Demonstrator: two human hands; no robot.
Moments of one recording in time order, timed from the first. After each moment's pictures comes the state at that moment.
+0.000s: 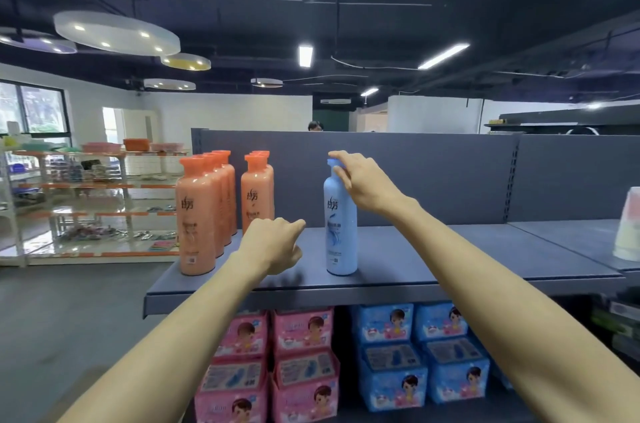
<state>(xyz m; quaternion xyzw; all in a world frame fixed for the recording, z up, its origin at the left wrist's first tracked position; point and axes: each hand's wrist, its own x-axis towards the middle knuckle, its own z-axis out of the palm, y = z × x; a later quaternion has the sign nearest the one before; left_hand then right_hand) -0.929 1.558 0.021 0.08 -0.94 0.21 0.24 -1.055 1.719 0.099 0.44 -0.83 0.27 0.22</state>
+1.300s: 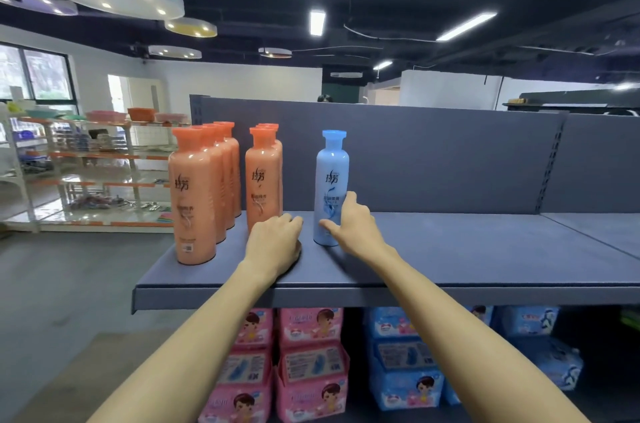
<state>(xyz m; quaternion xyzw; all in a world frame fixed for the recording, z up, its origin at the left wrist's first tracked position) -0.978 1.516 -0.036 0.12 -0.94 0.12 0.28 -1.077 1.652 -0.016 0.34 -0.87 0.35 0.11</state>
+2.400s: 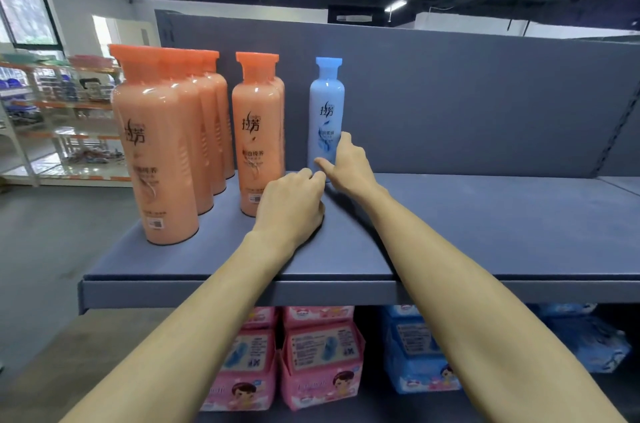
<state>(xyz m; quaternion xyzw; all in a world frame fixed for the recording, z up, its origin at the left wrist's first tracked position) -1.020 1.512 -0.042 0.11 -0.93 0.11 0.33 -1.162 1.565 -0.028 0.35 -0.85 0.39 0.10</state>
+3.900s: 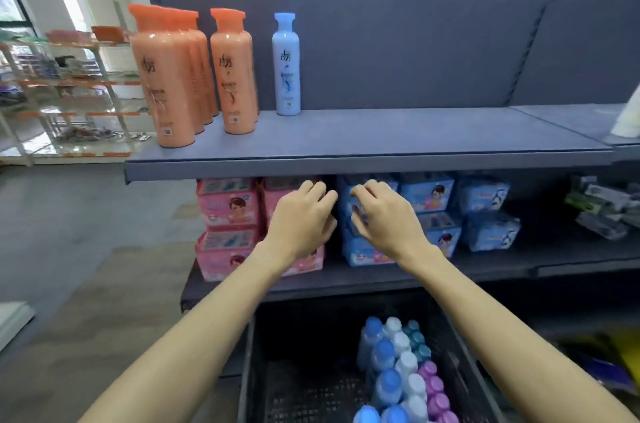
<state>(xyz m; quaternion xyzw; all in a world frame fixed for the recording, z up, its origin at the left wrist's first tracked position) -0.903 1.658 -0.134 -0.04 -0.93 0.10 0.36 -0.994 1.817 -0.142 0.44 -0.82 0.16 0.33</state>
